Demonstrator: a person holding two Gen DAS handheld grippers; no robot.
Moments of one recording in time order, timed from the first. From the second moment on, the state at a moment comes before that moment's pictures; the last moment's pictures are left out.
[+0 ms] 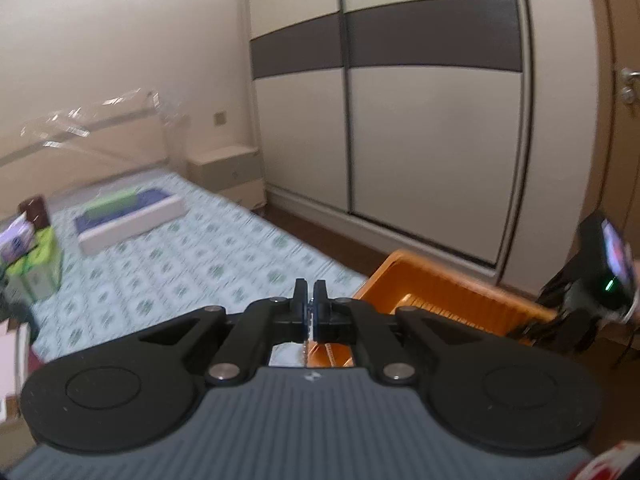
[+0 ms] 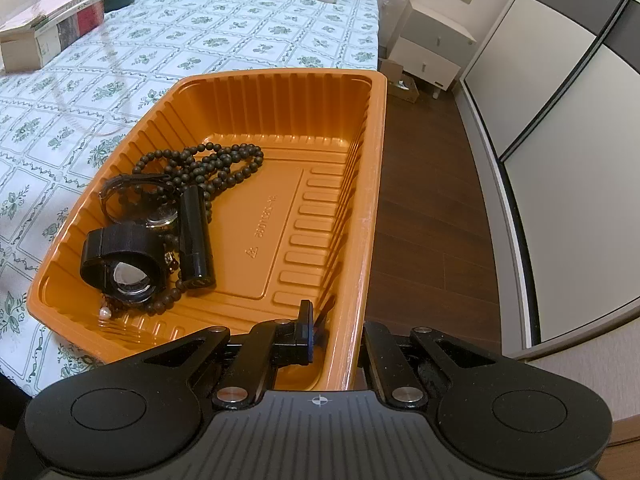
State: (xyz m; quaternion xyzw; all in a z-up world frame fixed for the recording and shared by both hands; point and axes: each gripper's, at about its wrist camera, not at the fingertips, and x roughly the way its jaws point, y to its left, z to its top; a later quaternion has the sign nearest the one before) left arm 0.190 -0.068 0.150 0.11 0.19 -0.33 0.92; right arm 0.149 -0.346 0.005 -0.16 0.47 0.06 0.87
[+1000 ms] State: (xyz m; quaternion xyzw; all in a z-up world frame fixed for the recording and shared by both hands) left arm 0.201 -0.191 0.071 0.12 0.27 -0.42 0.86; right arm 0.149 -0.348 0.002 -0.15 0.47 0.06 0.87
